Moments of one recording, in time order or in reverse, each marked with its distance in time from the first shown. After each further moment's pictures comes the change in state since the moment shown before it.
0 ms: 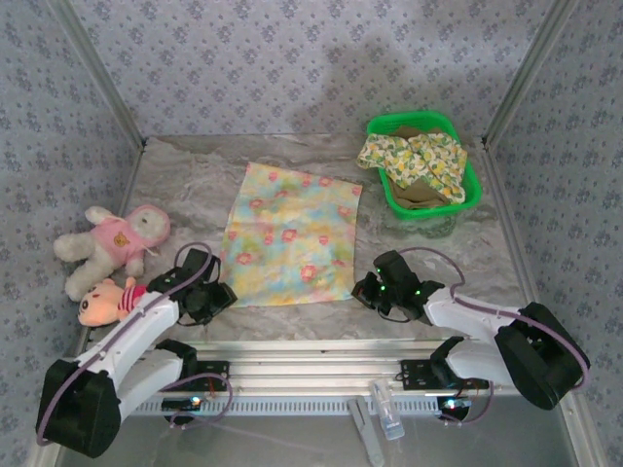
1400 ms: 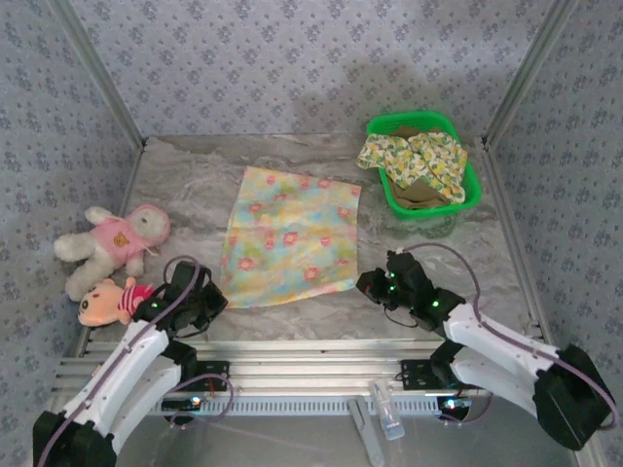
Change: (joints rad) left arm 0.002 -0.271 -0.035 -0.018 0.010 -0.142; right arm 0.018 -0.329 -0.019 -0.063 0.097 -0.039
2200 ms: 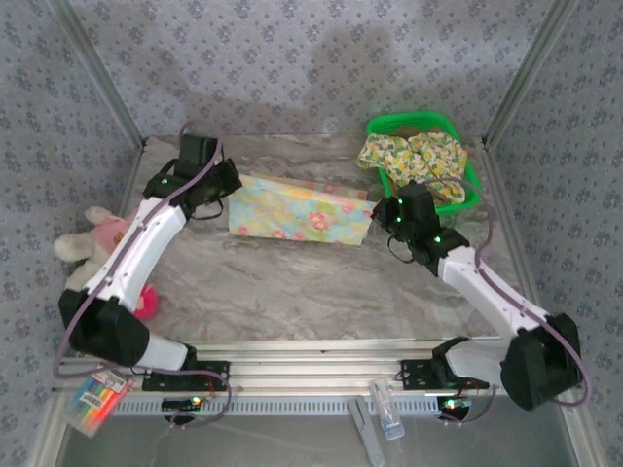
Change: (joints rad) left arm 0.032 0.779 0.992 0.076 -0.129 0.452; right arm -0.265 0.377 0.546 -0.132 0.194 -0.211
